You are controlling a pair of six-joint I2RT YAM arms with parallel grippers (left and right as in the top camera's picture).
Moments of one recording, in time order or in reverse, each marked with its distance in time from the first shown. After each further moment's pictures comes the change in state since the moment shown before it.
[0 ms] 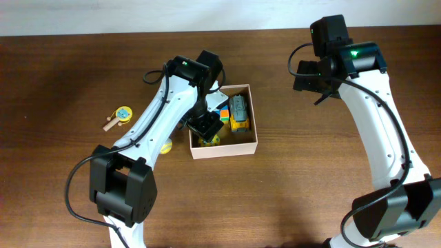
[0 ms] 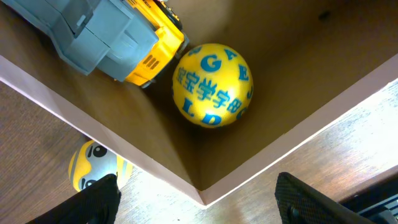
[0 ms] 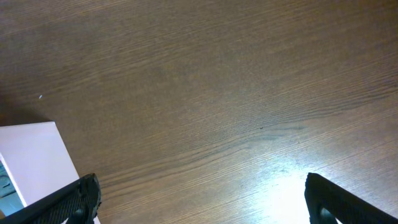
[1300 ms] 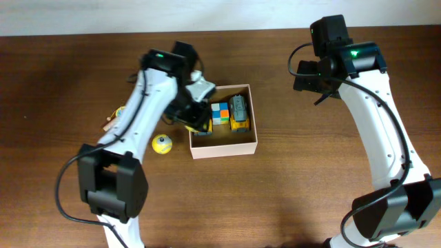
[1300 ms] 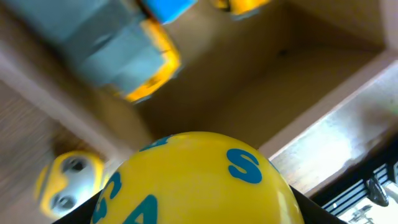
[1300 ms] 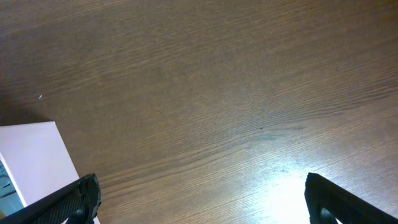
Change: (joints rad) left arm 0.097 -0.002 0.005 0.029 0.208 -0.021; right arm 0.000 0.000 0.000 0.000 0.000 0.000
